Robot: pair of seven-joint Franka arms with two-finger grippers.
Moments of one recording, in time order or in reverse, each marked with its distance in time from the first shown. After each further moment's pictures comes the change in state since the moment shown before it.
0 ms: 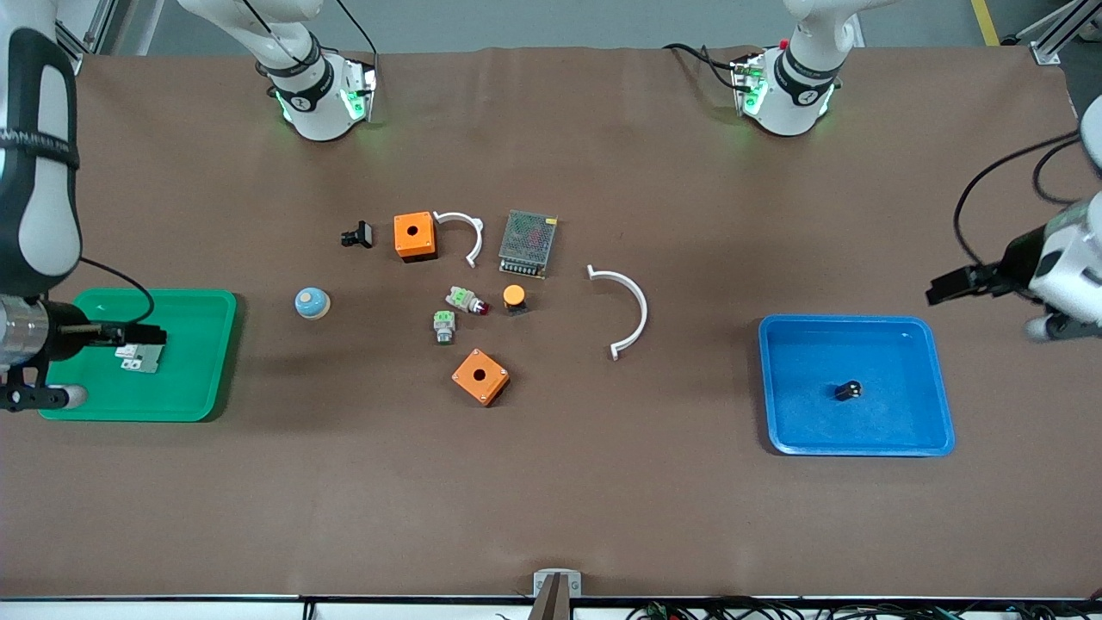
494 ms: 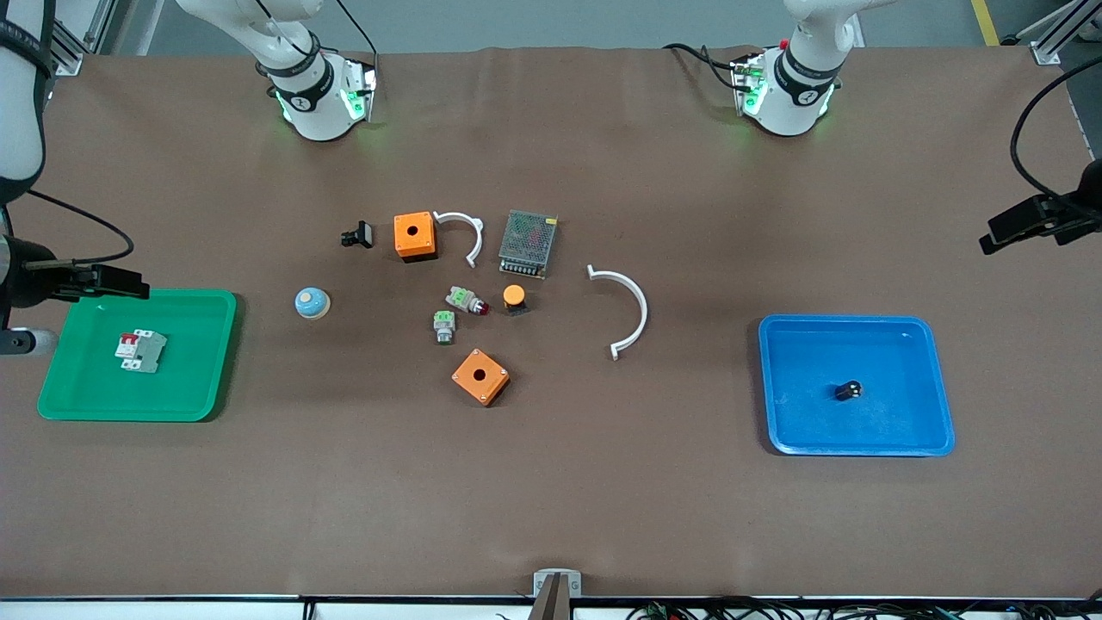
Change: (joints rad) left arm 0.003 -0.051 -0.001 0.159 -0.003 -0.141 0.001; right arm 0.044 -0.139 0.000 -0.009 0.000 -0.090 0.018
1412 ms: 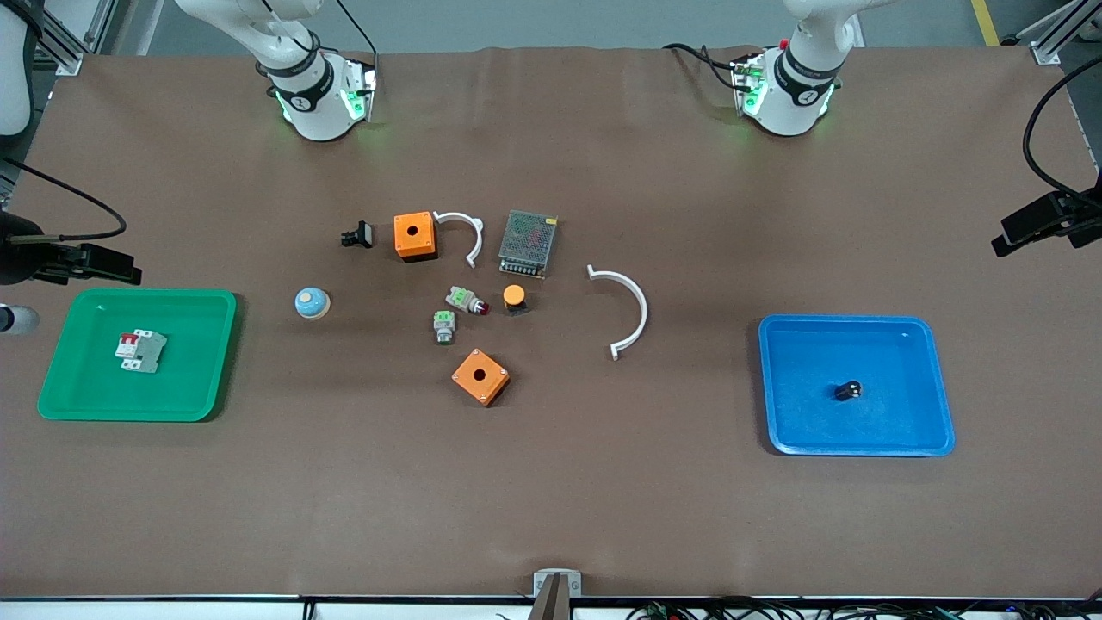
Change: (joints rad) left arm -0.001 0.018 -0.006 0.036 0.000 -0.002 -0.001; right arm 0.020 -0.040 -0.013 -0.001 -0.002 -0.011 0.044
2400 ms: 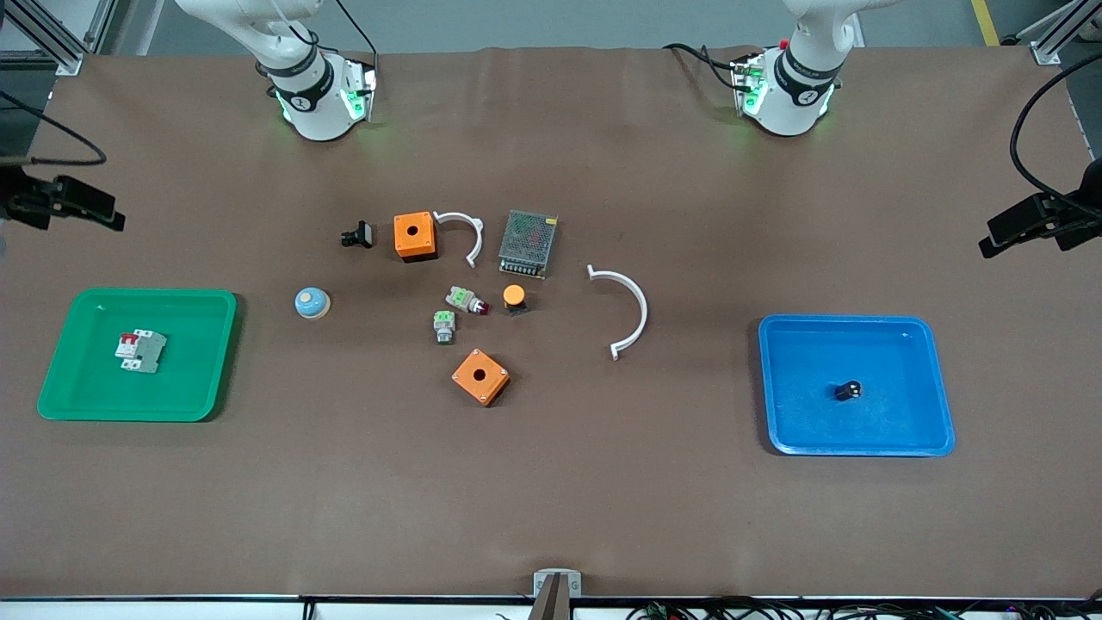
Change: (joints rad) left arm -0.132 0.003 0.108 0.006 0.000 -0.002 -0.002; right arm -0.001 -0.243 0.001 -0.173 0.000 -0.014 0.017
